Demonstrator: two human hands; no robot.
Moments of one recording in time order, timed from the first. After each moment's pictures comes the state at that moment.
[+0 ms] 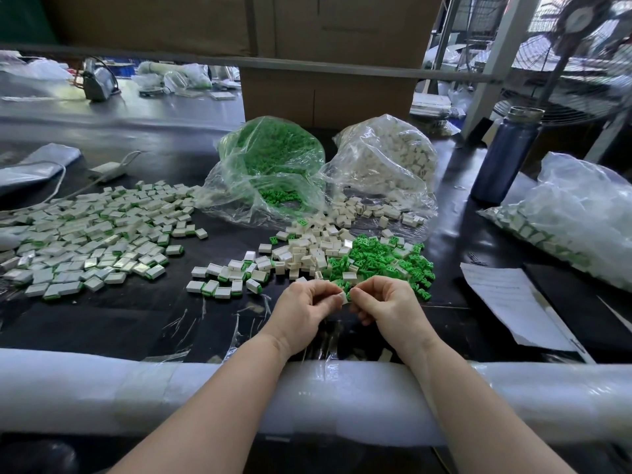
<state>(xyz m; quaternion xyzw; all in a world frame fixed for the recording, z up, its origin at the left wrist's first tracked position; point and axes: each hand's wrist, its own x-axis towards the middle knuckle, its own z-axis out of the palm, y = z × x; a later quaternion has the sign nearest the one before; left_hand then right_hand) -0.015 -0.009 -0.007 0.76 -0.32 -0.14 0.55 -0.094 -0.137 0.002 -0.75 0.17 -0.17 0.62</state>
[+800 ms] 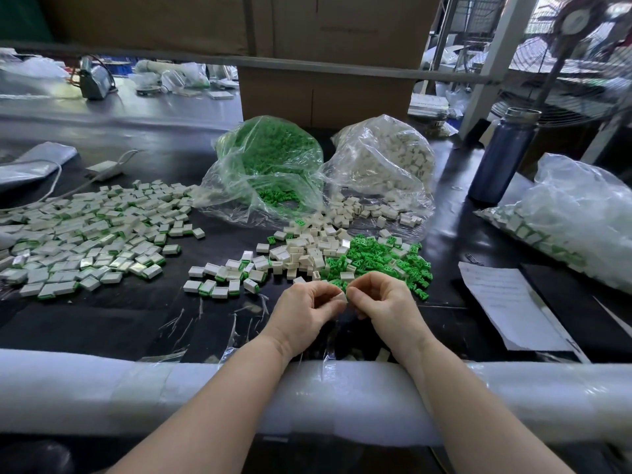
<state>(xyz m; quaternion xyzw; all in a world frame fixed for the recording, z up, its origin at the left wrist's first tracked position) -0.018 -0.011 -0.006 0.78 -0.34 -0.12 0.52 -0.094 -0.137 0.001 -0.76 0.16 -0.18 0.60</state>
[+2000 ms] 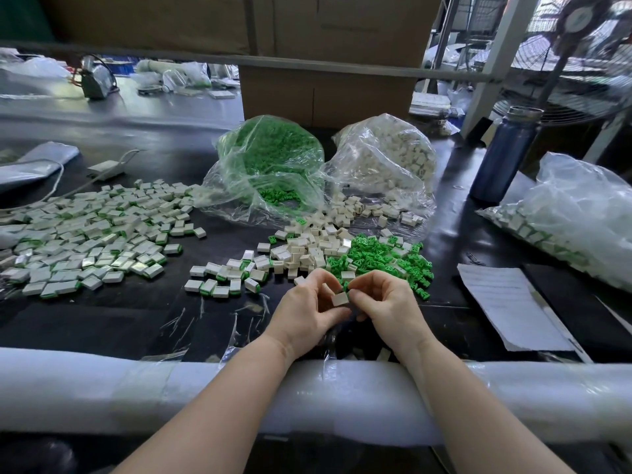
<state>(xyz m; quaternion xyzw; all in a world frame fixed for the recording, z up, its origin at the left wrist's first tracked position) -0.018 -0.012 -0.010 0.79 -0.35 -0.10 0.49 -0.091 -0.138 -0.002 -0.77 0.16 -0.20 0.59</state>
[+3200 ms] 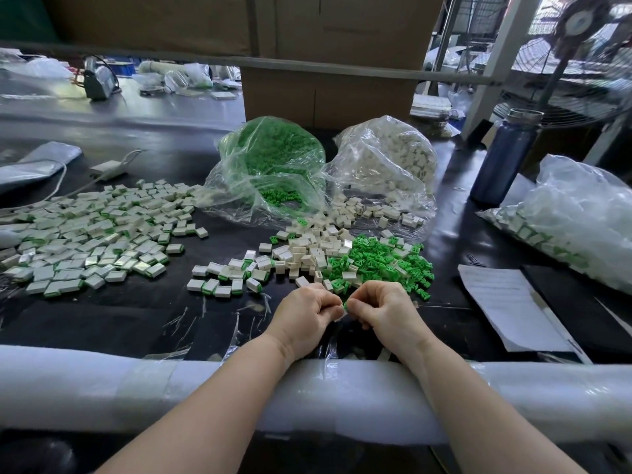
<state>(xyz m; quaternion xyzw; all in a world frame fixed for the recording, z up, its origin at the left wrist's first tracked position) -0.019 -0.011 -0.006 0.83 -0.37 -0.08 0.41 -0.094 -0.137 0.001 -0.83 0.16 -0.13 0.52</state>
